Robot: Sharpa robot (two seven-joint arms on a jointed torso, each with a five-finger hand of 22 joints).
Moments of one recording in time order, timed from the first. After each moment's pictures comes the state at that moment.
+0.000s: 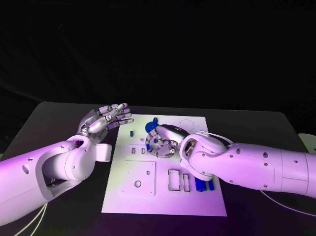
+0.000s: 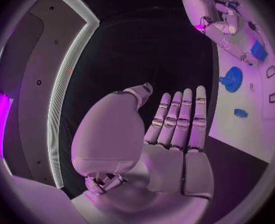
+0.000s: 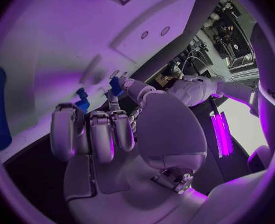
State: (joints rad) left arm 1.08 -0.89 0.07 1.63 0.07 -0.38 0.50; left_hand 1.35 -0.15 0.50 0.22 0.05 0.80 0.20 0.26 0.17 0.93 0.21 0.08 0.07 0.85 0.17 0.27 0.20 0.17 0.79 0.28 0.32 0.13; right arm 1.19 -0.62 -0.14 1.54 -1.36 -0.42 -0.17; right_hand 1.22 -0.10 0.56 -0.04 0.16 0.92 0.13 0.28 0.57 1.47 0.05 1.48 1.31 1.47 -0.02 1.54 1.31 0.05 1.42 0.08 1.38 1.31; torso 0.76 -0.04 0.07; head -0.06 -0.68
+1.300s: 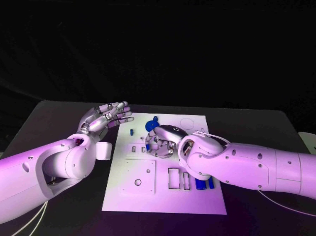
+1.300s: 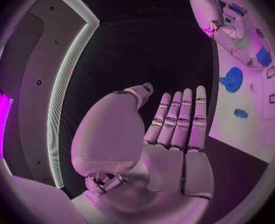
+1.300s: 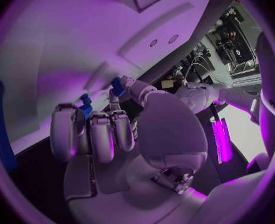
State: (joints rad) left arm 1.08 -0.89 0.07 1.63 0.07 -0.38 0.50; left_hand 1.36 -0.15 0.50 0.21 0.05 0.80 0.20 0.26 0.17 0.93 0.21 0.08 0.07 0.85 0.17 0.27 0.20 0.17 0.79 0.28 0.32 0.13; right arm 1.17 -0.59 -0.14 1.50 -1.41 -0.42 -0.18; right_hand 1.21 -0.12 0.55 -0.03 0.16 0.92 0.13 0.27 0.59 1.47 0.05 1.48 1.31 1.47 -0.02 1.54 1.31 0.05 1.42 0.09 1.38 1.31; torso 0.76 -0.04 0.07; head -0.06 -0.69
